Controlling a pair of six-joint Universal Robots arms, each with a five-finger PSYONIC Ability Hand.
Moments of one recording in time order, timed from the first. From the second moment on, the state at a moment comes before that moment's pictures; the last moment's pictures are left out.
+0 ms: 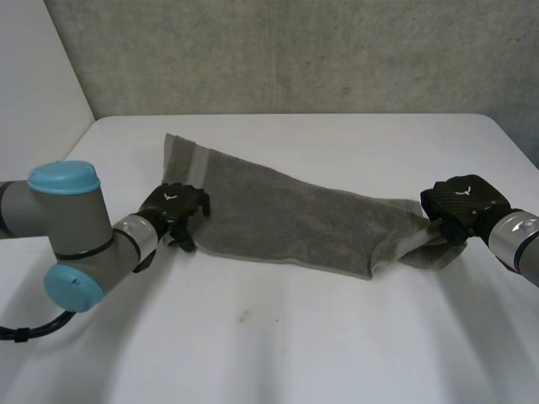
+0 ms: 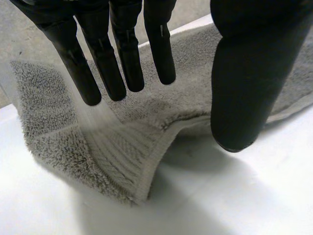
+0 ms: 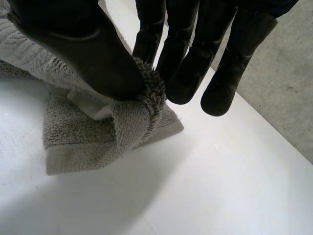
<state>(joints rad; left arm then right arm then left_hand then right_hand) 4.43 -2.29 -1.37 3.30 -1.28 3.38 1.60 -1.17 1.62 -0.05 1.14 2.54 0.62 0.64 0.62 0.62 0.44 1.32 1.31 1.33 1.34 1.16</state>
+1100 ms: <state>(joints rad) 4.44 -1.57 -1.47 3.09 -1.32 3.50 1.60 -1.39 1.23 0.41 1.12 2.67 1.19 1.22 1.22 1.22 1.03 1.33 1.31 1.33 1.34 1.16</state>
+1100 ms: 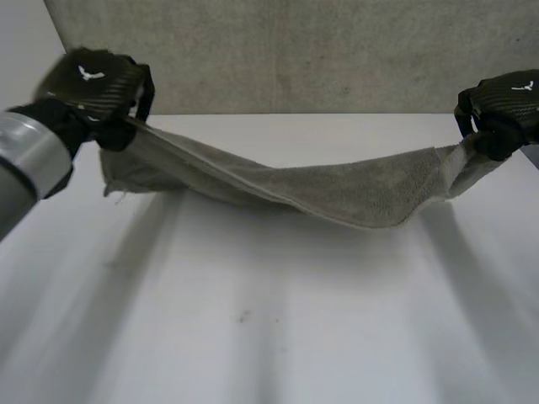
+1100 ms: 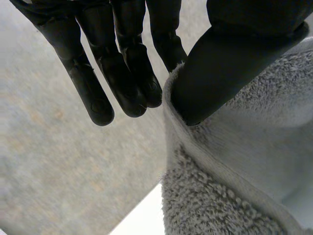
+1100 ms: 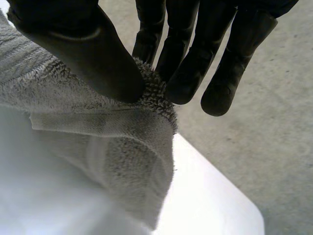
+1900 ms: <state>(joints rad) 4.44 -2.12 -0.73 3.10 -1.35 3.41 1.77 -0.79 0.24 0.48 1.25 2.68 1.19 1.22 1.22 1.22 1.03 1.33 1.31 1.33 1.35 1.16</state>
